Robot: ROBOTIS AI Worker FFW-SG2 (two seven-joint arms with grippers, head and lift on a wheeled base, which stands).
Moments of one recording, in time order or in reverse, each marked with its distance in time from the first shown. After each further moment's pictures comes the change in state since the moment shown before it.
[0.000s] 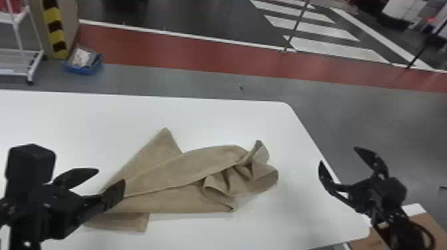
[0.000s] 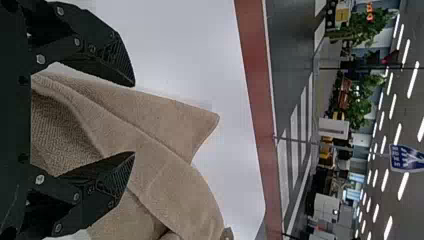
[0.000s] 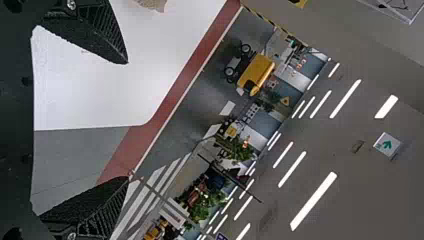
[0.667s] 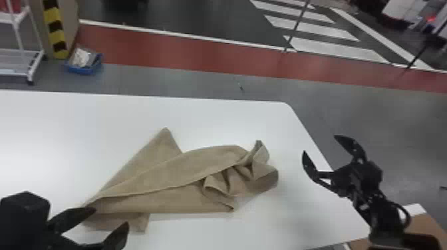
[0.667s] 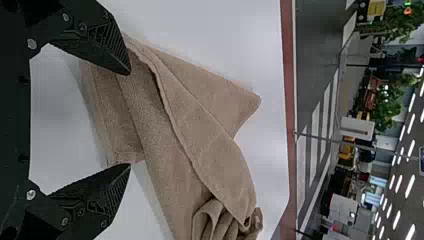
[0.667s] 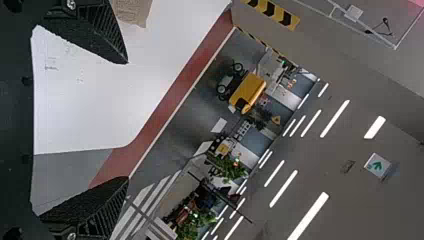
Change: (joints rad) left arm 0.213 0.004 -0.009 -0.108 -0.016 -0.028 -0.043; right arm -0.094 -0.066 0.099 0.103 0.023 -0.009 -0.003
